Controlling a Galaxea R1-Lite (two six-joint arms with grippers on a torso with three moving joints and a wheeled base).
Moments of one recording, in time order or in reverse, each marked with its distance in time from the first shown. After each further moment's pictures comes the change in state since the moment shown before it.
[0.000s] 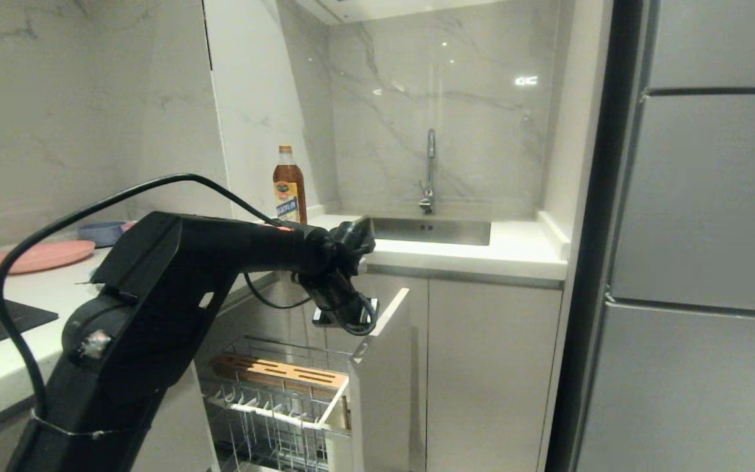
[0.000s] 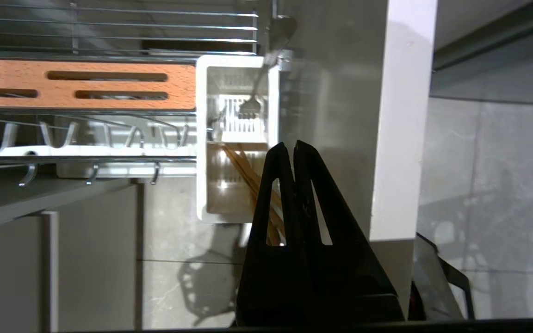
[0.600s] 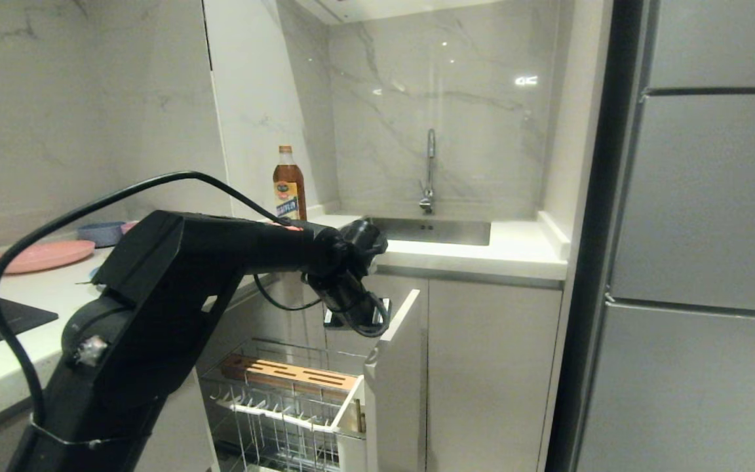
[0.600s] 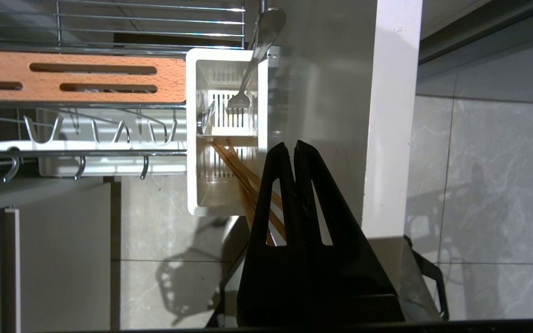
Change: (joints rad) left arm -0.038 -0.022 0.004 0.009 -0.012 -0.066; right arm 0.000 0.000 0.000 0.000 0.000 0.000
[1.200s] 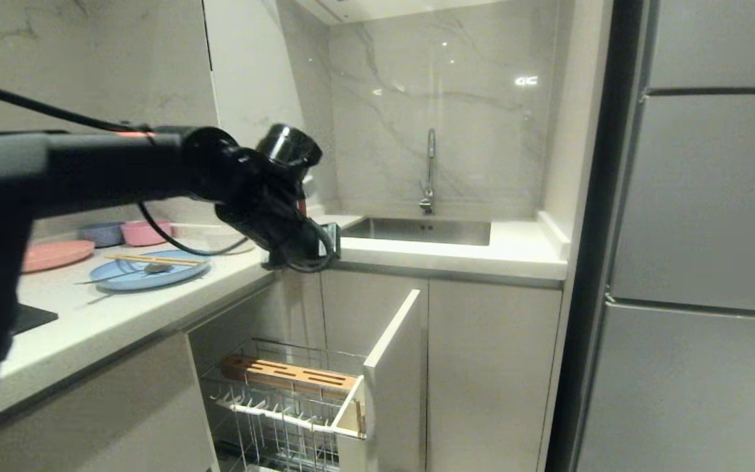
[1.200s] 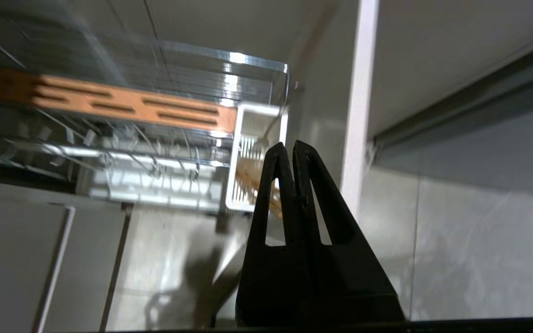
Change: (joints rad) left arm 0.082 -0.372 0.054 0.046 0.091 -0.034; right arm 0.000 0.000 0.000 0.000 0.000 0.000
